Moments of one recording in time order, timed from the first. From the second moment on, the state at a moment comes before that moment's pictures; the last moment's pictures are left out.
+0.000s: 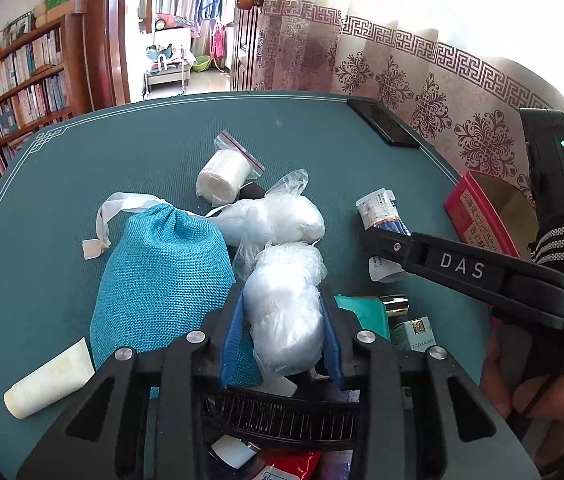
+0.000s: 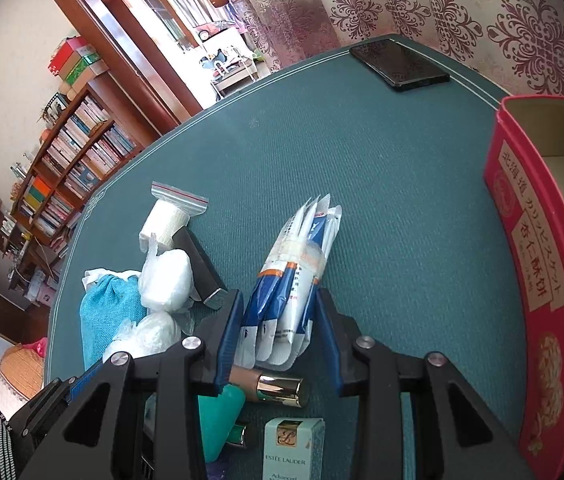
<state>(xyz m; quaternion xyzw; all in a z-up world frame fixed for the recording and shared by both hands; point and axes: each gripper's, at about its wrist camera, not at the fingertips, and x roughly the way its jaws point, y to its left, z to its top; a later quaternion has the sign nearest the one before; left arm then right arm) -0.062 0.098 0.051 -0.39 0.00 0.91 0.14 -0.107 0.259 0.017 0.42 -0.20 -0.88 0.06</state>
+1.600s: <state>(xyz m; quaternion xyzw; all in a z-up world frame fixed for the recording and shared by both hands) -0.018 0.144 0.112 -0.32 0.04 0.93 0.17 -0.007 0.326 0.076 0.30 -0.16 -0.94 0.00</state>
